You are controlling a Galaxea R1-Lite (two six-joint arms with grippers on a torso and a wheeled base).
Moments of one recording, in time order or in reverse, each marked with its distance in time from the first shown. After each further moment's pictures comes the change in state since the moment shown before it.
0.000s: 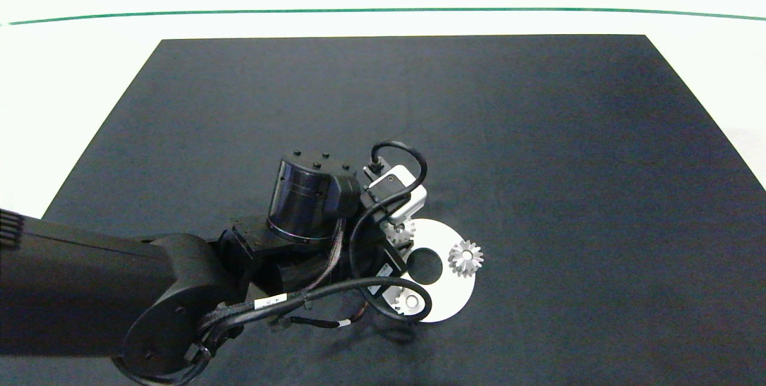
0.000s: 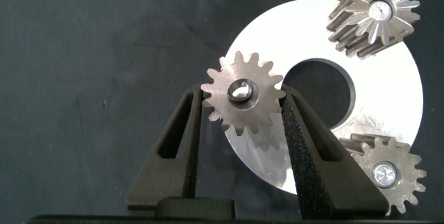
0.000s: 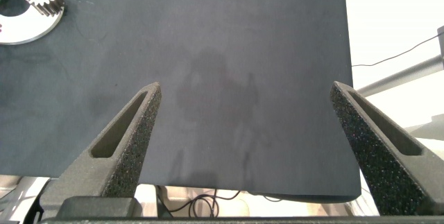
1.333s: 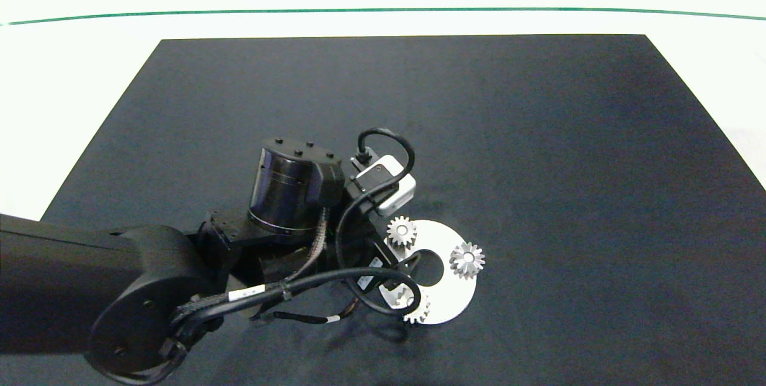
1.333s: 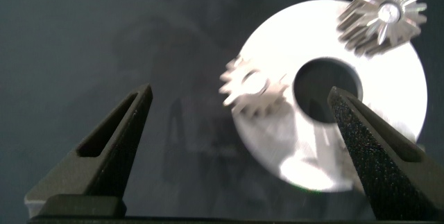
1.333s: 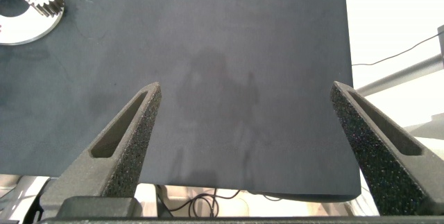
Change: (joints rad) left arm 0.021 -0.053 -0.002 0.050 -0.002 0.000; right arm 0.000 0.000 0.001 0.002 -0.001 0.000
